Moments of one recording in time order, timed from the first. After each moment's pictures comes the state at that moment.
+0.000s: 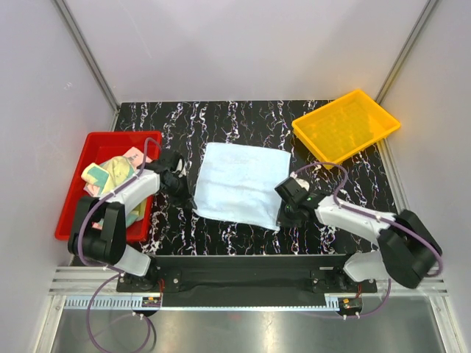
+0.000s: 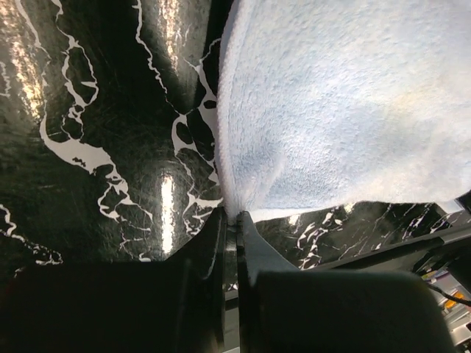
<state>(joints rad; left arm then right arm) -0.25 1.50 0.87 -0.66 0.30 -0.50 0.72 1.38 0.69 -0.46 0.08 0.94</state>
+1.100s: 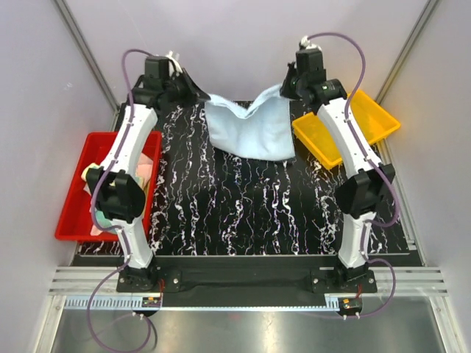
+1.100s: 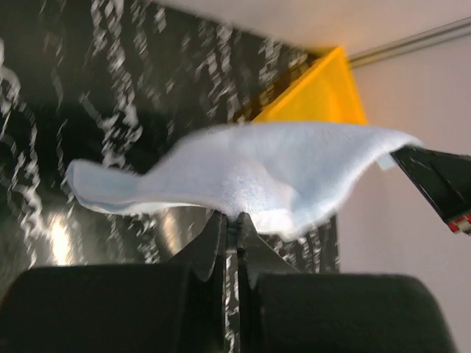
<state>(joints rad) -0.19 1.90 1.98 -0.63 0.42 -0.67 0.35 1.98 2.16 -0.69 0.11 0.45</state>
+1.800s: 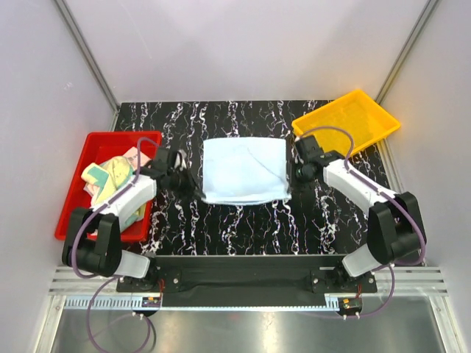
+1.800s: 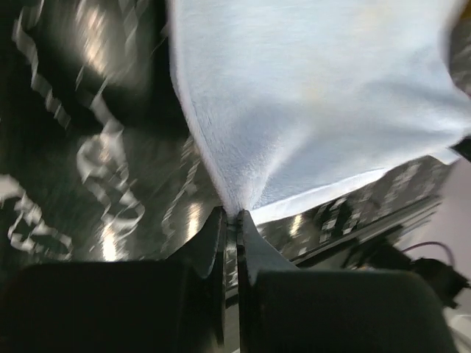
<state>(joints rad) -0.24 1.40 0.87 -0.48 0.42 -0.66 0.39 1.52 1.09 -0.66 -0.08 0.45</state>
